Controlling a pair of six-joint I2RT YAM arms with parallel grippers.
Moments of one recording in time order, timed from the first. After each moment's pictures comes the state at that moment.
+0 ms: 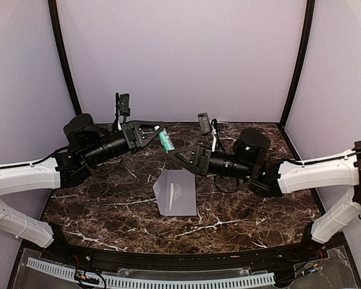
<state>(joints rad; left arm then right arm) -0.83 1.21 0.82 0.52 0.27 -0.85 1.04 1.46 0.86 0.70 -0.34 0.72</state>
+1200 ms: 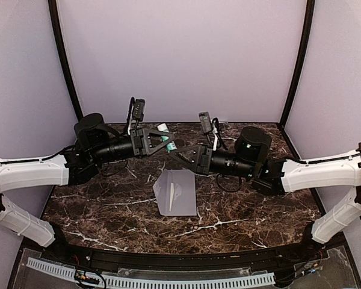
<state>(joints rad) -0.82 1.30 0.85 0.52 0.50 -0.83 1.04 1.43 0.87 0.62 -0.31 0.69</state>
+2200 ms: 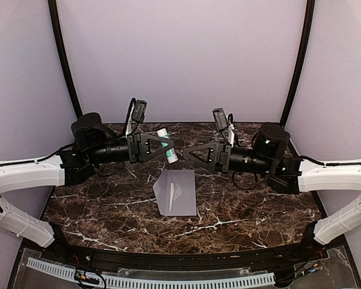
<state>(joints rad) -0.83 1.26 0.85 0.47 0.60 -0.71 0.98 1.30 0.80 0.59 -0.47 0.74</state>
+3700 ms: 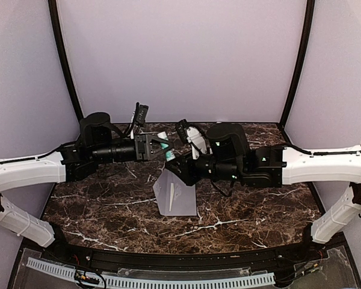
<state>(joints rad) -0.82 1.28 0.89 0.25 0.44 -0.72 1.20 1.48 1.17 -0.08 0.11 0.37</state>
